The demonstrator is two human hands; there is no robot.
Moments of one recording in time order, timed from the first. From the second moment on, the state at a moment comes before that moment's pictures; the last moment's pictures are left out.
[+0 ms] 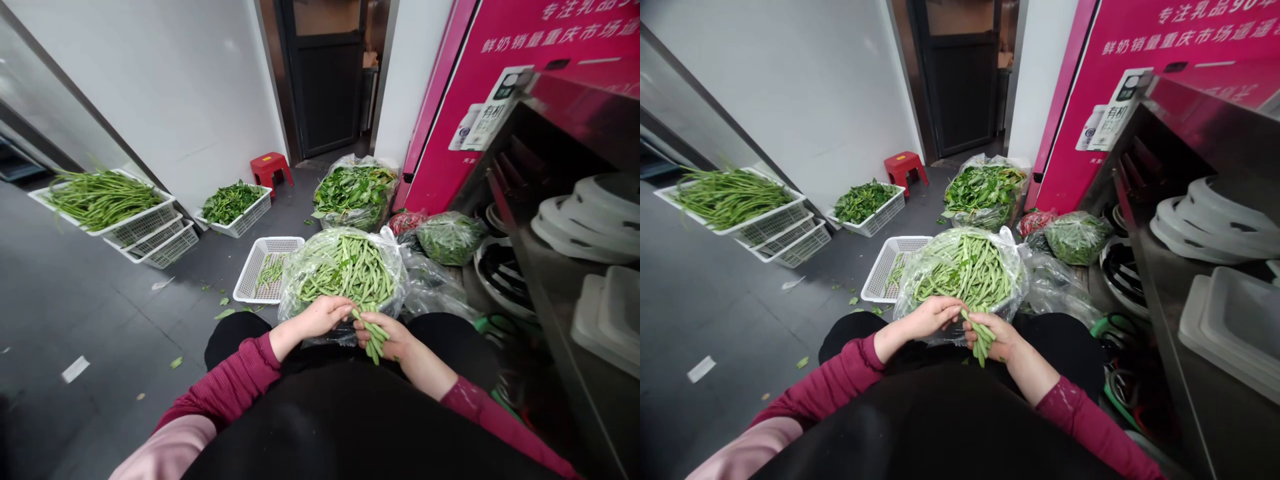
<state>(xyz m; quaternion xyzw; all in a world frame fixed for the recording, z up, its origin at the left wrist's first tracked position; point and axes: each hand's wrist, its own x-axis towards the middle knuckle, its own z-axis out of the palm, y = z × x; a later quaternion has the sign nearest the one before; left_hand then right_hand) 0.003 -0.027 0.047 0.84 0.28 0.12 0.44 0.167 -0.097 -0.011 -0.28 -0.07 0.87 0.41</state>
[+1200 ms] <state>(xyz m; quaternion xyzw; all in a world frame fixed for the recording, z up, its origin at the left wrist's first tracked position) 0.033 -0.022 0.034 0.86 0.48 0.04 0.18 0.166 -0.059 -0.012 -0.39 -0.08 0.72 0.57</state>
